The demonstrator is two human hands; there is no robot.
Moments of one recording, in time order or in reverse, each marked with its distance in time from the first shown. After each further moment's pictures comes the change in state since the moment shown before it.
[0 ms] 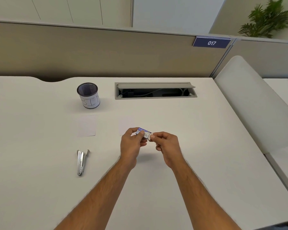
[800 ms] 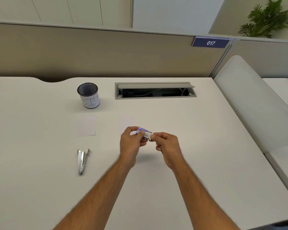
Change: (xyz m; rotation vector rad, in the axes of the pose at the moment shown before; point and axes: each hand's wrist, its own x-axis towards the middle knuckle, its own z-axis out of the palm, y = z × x) left_hand -0.006 0.006 -0.001 0.002 -0.007 0.001; right_hand -0.009 -0.001 -0.002 0.005 -0.023 -0.010
